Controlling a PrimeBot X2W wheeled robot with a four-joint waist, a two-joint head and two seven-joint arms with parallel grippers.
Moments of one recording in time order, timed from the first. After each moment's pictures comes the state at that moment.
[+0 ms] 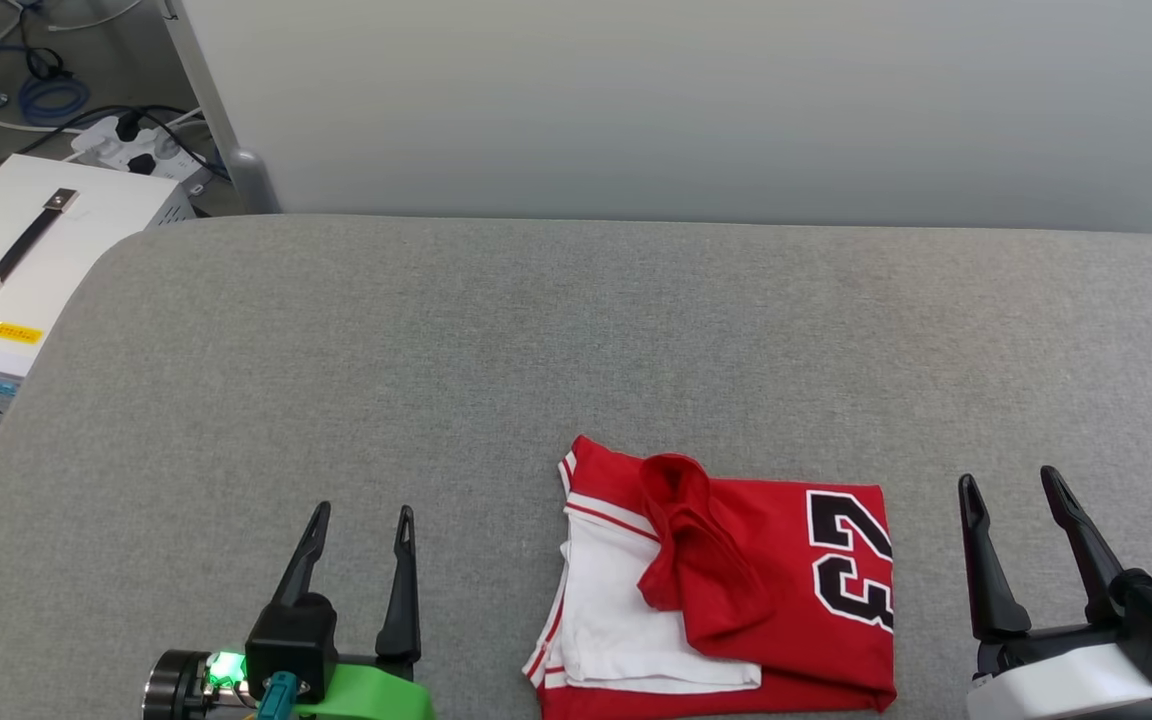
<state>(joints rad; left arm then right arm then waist) 0.09 0.09 -0.13 0.05 -0.03 0.05 -0.26 0.12 -0.10 0.00 -0.06 0.15 0.13 -0.26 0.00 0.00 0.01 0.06</state>
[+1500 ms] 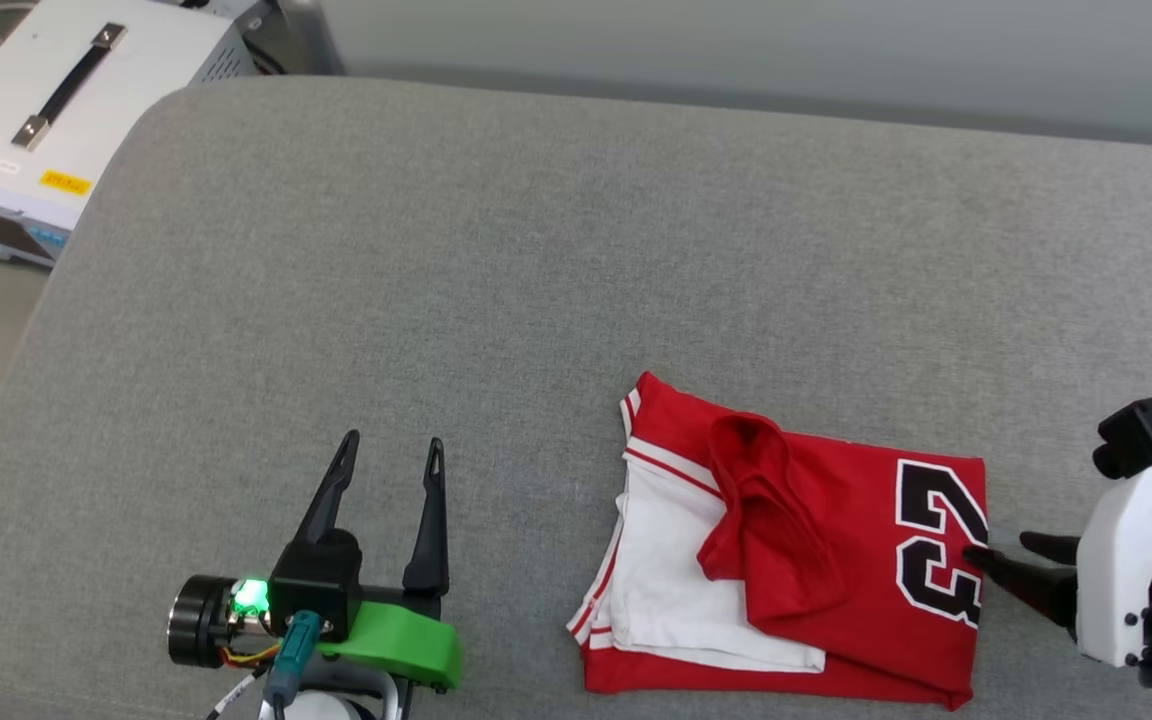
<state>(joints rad) -0.01 0.07 -0.16 0.06 -0.03 0.04 -0.26 -0.14 -0.61 0.24 -0.03 0.89 0.13 0.80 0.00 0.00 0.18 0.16</state>
